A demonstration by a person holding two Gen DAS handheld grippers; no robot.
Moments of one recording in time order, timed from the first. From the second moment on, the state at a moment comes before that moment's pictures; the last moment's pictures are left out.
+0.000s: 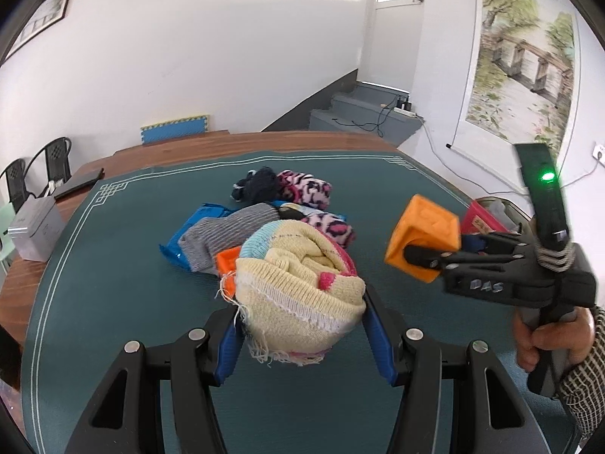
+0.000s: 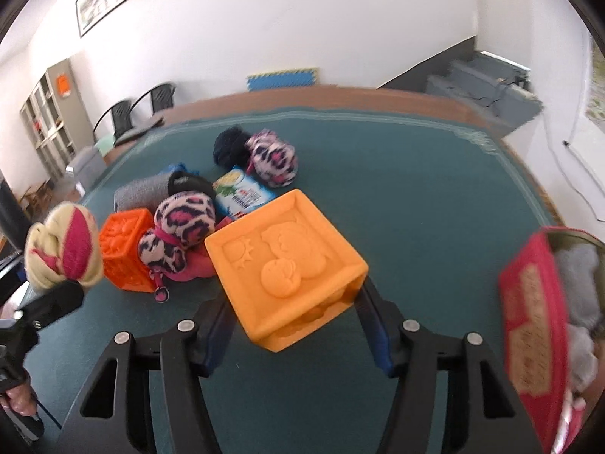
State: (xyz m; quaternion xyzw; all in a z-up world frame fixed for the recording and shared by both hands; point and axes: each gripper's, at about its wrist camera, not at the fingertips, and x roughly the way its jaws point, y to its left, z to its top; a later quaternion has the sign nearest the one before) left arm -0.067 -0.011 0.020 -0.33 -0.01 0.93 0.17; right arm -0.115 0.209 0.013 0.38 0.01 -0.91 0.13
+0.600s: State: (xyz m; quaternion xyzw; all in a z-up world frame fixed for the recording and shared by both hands) left arm -0.047 0.053 0.030 -0.33 0.03 0.92 0.22; right arm 0.023 0.389 0.077 0.27 -0.06 -0.95 -0.12
